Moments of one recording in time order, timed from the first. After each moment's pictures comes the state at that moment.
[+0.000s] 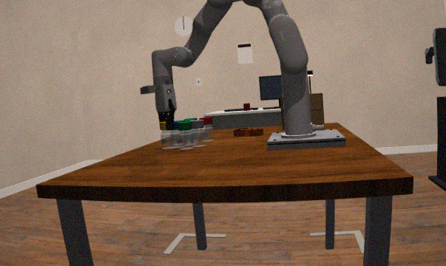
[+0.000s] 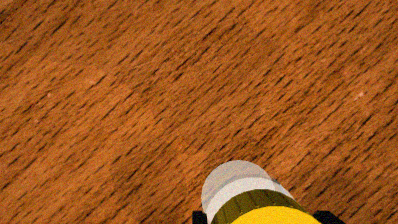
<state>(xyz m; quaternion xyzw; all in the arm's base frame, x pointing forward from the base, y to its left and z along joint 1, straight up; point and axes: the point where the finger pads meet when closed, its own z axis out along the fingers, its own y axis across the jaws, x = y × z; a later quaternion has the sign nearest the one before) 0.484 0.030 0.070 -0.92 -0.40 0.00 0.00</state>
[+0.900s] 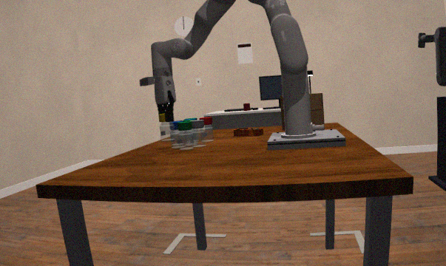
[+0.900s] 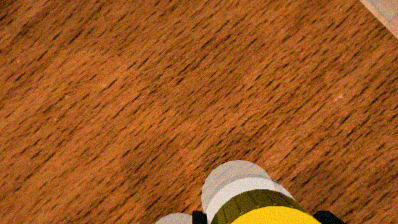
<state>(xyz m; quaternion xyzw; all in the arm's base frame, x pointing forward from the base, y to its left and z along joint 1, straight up) 0.485 0.030 0.102 -0.92 -0.40 0.00 0.00</state>
